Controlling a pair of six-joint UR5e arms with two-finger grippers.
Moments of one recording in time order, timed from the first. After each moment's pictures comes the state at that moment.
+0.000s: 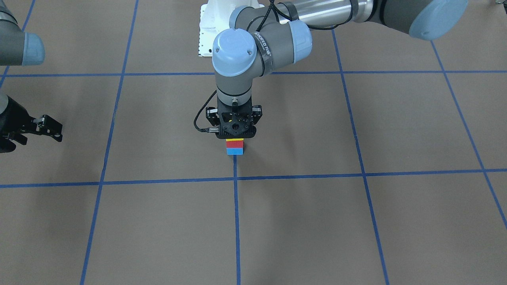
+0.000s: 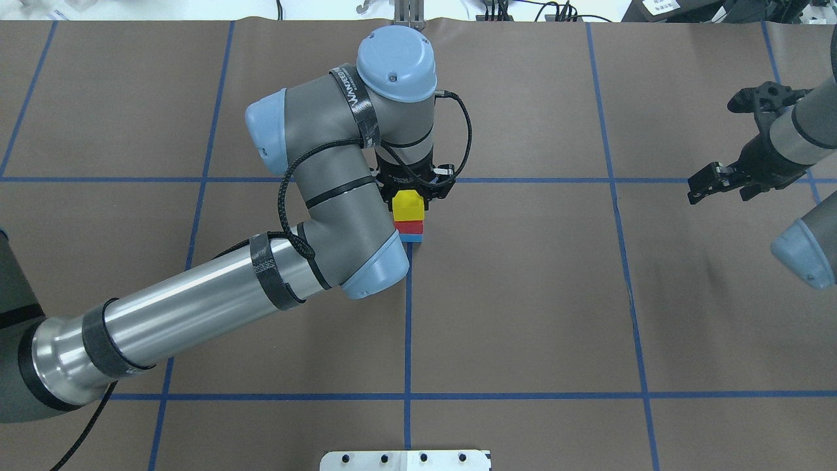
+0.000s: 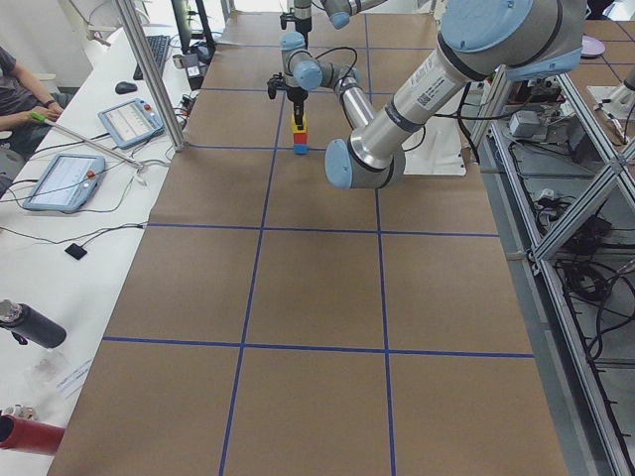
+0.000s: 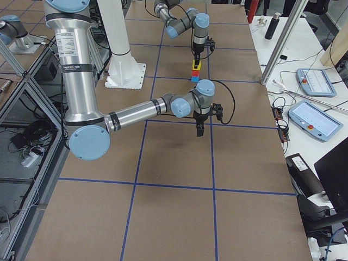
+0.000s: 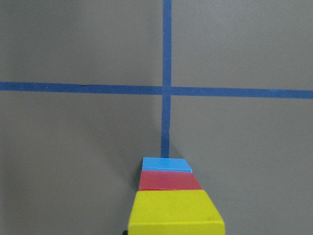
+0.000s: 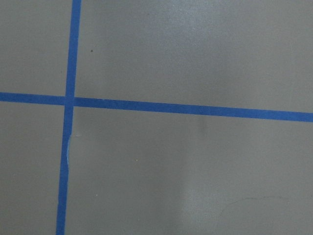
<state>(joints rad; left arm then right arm) -0.61 -2.59 -1.37 -1.47 -2.02 -1.15 1.04 -1.46 1.75 -1.40 2.22 0.63</state>
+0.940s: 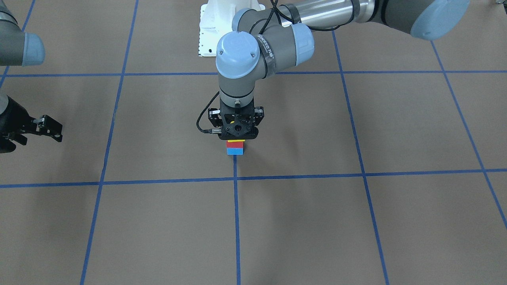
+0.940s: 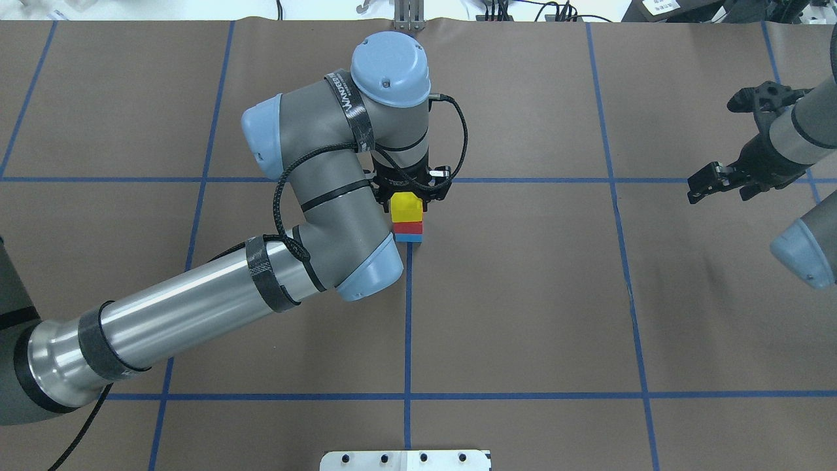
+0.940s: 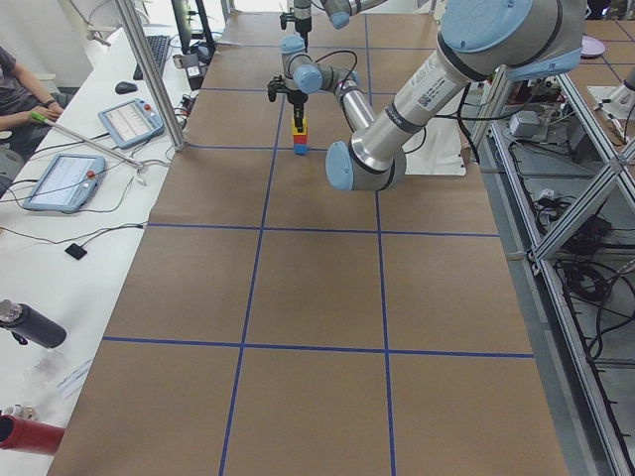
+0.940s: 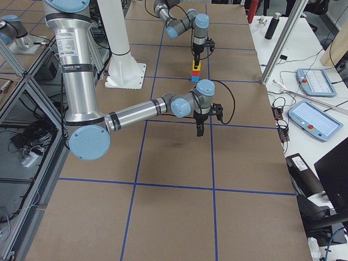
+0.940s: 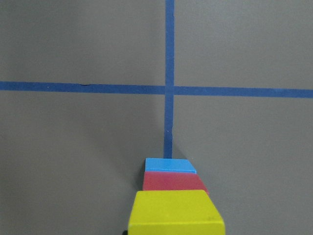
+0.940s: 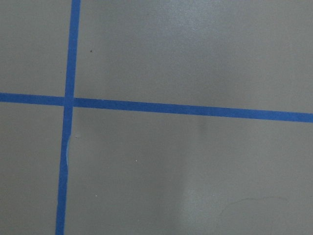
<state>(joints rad) -0.61 -2.57 -1.37 -1.50 -2.02 -1.15 1.04 -1.46 1.75 -1.40 2.22 0.63</state>
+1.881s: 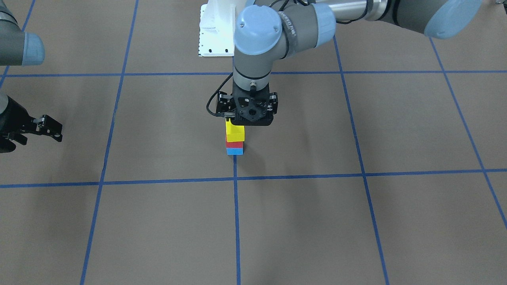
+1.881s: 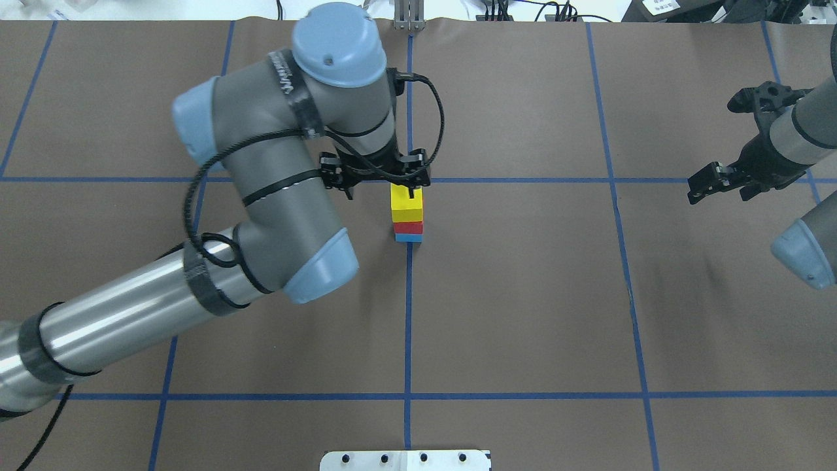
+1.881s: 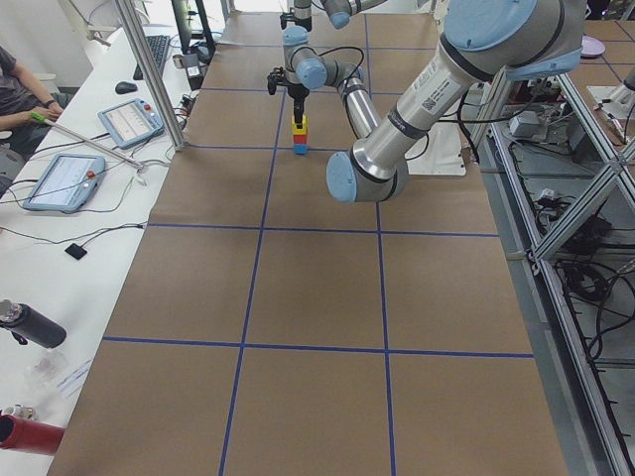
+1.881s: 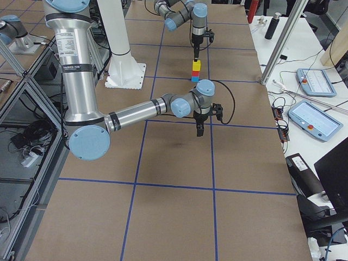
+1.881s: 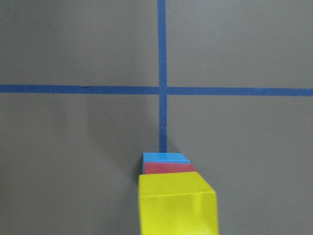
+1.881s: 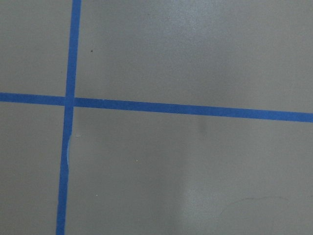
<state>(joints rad) -0.67 -2.44 -1.63 -1.40 -2.03 -1.08 1.04 -1.46 1.75 -1.40 2.22 0.63</state>
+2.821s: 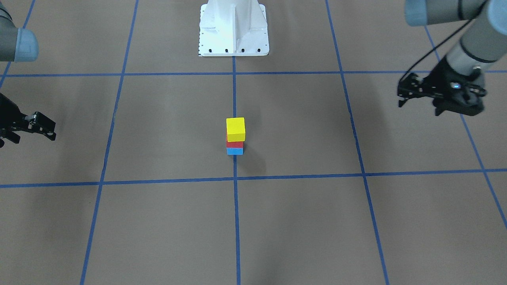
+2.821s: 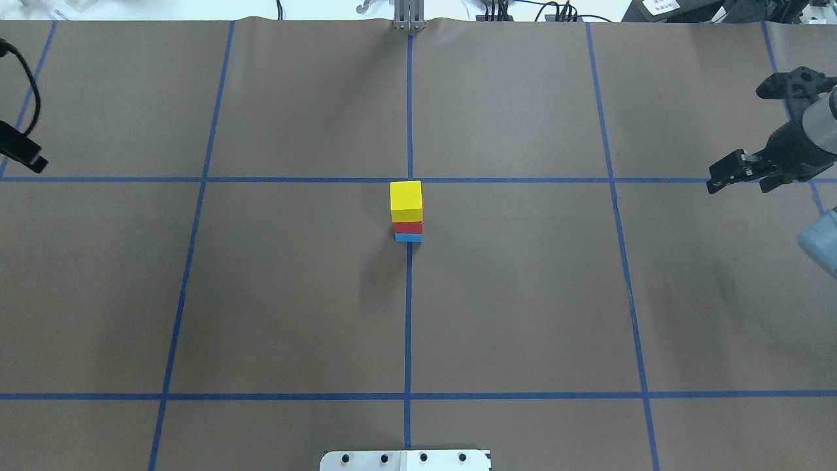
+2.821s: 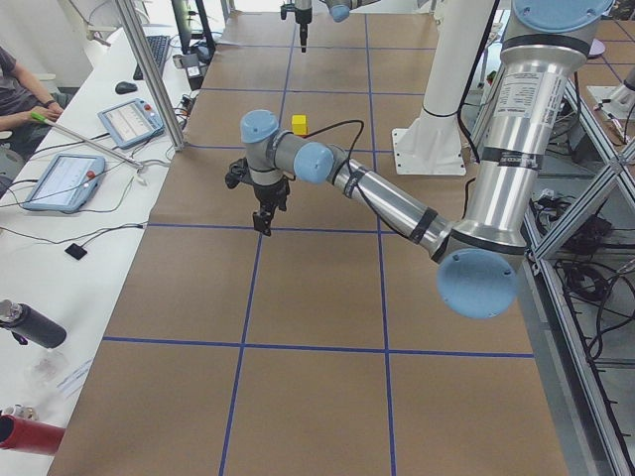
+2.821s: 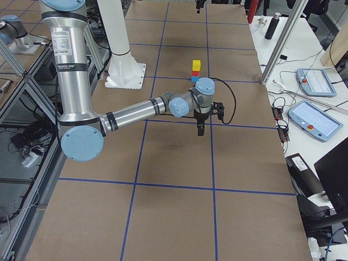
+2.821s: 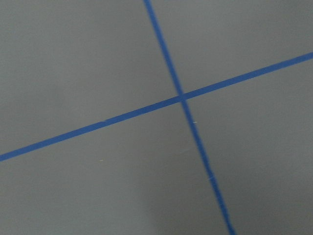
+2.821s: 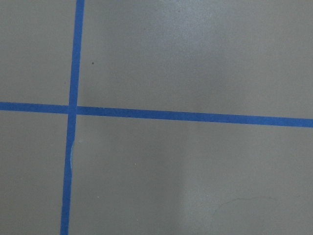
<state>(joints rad) -1.25 -1.73 -1.88 -1.40 -2.28 -0.07 1.12 -1.50 1.80 -1.40 2.27 0.61</state>
